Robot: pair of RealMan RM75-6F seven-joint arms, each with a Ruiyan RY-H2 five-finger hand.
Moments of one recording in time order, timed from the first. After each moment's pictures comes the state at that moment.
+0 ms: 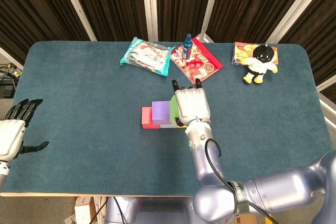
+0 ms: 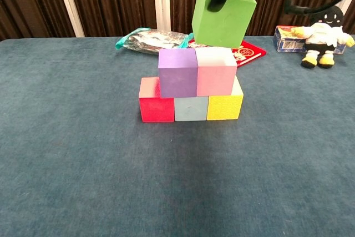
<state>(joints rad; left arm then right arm) -0.25 -0.85 -0.09 -2.03 1.33 1.36 0.13 1.46 -1.24 0.60 -2.16 0.34 1.57 -1.04</state>
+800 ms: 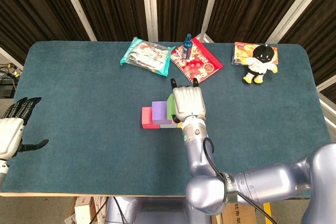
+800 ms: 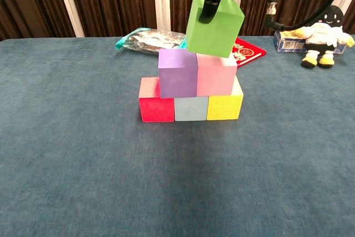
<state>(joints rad) -0.25 -0.85 -0.11 -2.03 1.32 1.34 0.09 1.44 -1.32 0.58 -2.06 0.30 1.53 -1.04</state>
